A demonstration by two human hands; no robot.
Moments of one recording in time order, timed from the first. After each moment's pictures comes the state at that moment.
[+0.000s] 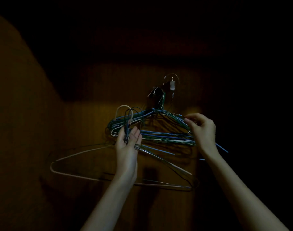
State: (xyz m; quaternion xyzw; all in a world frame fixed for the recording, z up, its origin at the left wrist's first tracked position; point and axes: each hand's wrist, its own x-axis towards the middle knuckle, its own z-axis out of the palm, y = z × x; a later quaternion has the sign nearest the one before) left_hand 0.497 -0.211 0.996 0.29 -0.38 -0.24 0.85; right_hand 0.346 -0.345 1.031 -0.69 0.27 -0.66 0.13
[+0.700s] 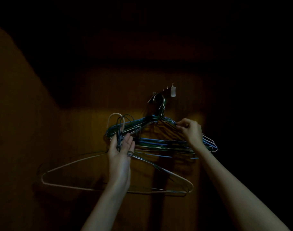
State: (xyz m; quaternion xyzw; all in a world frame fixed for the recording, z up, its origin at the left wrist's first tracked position) left_hand 0.520 -0.233 0.997 0.28 -0.36 -0.22 0.86; right_hand 0.386 -0.428 1.043 -0.73 0.37 -0.56 0.13
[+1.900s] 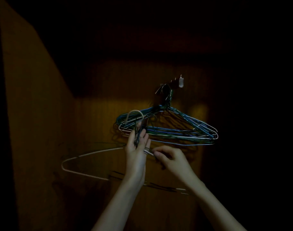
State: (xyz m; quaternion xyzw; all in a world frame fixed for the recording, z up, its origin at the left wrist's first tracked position) left_hand 0.493 -0.195 0.979 0.31 -0.39 -0.26 0.83; right_hand 0.395 -0.258 0.969 -0.83 0.22 -0.42 0.30
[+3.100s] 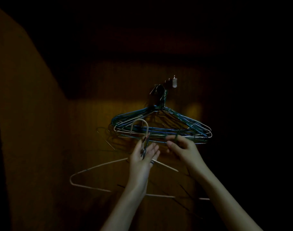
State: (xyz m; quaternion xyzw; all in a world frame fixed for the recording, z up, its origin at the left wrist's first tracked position) left_hand 0.477 -0.193 0.960 0.32 -0.41 -0.33 0.79; right_hand 0.365 -0.281 0.979 -0.73 0.21 -0.51 0.40
